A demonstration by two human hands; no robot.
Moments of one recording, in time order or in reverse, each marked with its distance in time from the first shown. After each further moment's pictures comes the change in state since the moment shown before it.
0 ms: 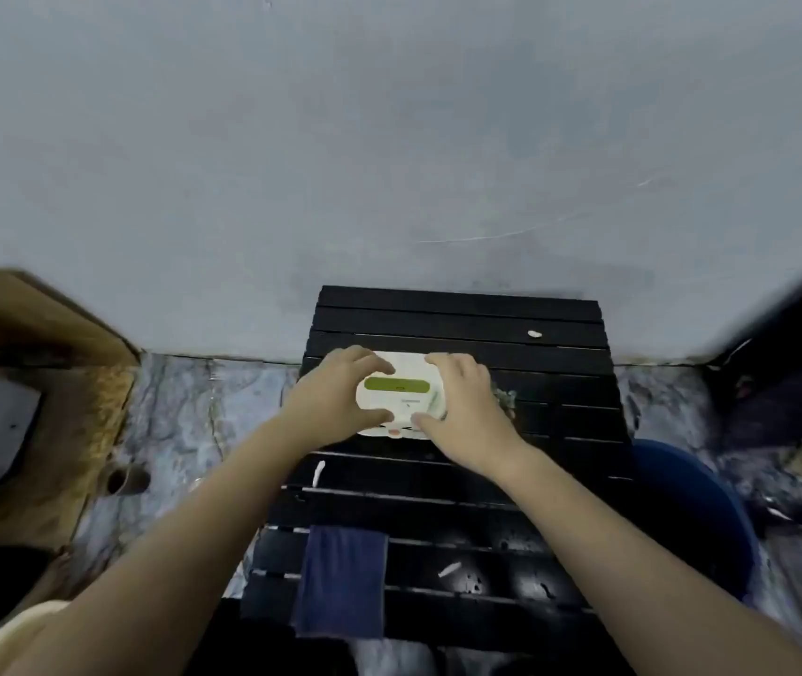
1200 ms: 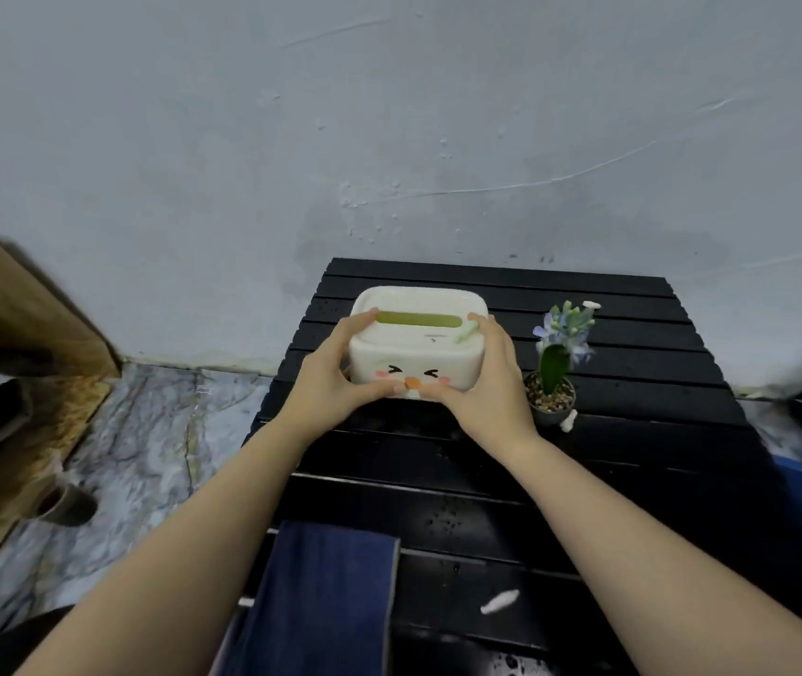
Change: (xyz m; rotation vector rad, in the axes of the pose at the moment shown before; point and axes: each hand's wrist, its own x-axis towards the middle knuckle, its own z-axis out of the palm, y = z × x) left_hand 0.002 -0.102 0.160 -0.669 0.403 0.047; right_hand 0.045 0.122 0.149 0.359 0.411 -0.157
